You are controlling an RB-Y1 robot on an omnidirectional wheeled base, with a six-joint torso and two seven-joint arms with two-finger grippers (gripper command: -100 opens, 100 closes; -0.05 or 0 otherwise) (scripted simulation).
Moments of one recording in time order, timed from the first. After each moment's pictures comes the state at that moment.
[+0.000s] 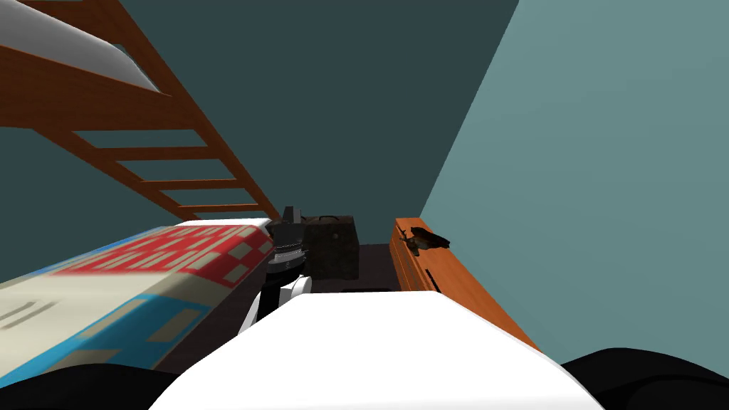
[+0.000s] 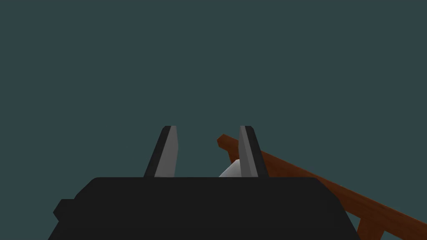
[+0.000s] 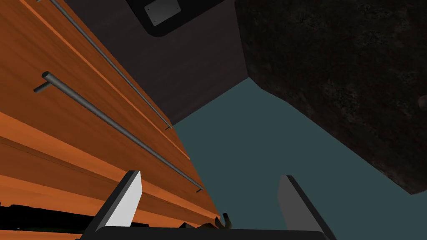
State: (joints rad) left arm 0.54 0.00 -0.02 -2.34 -0.05 -0.51 -0.09; right arm 0.74 -0.87 0.50 -1.52 0.17 -0.22 0.11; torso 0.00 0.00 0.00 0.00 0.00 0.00
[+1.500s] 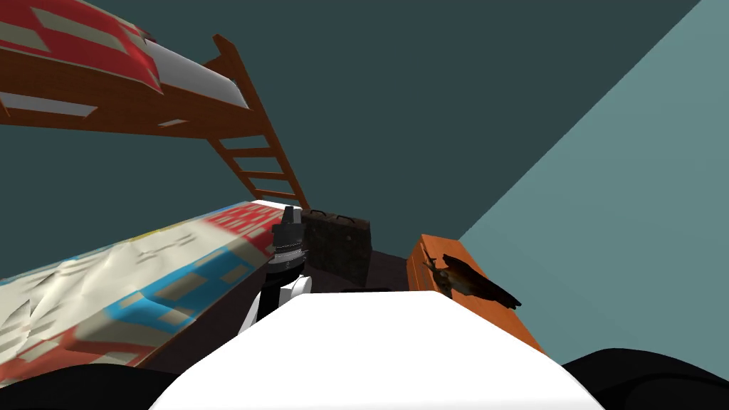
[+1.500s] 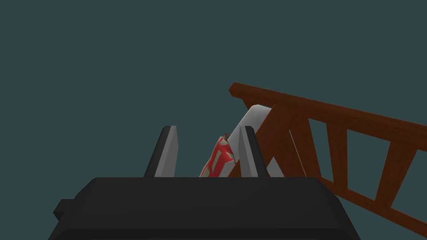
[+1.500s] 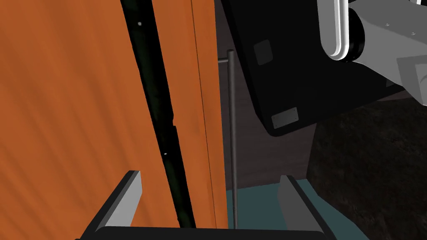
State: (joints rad) left arm 0.54 0.00 -0.02 -2.34 -0.05 -0.51 -0.09; right arm 0.78 -0.96 0.68 -1.20 0.19 -0.14 0.09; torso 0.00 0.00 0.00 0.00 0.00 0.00
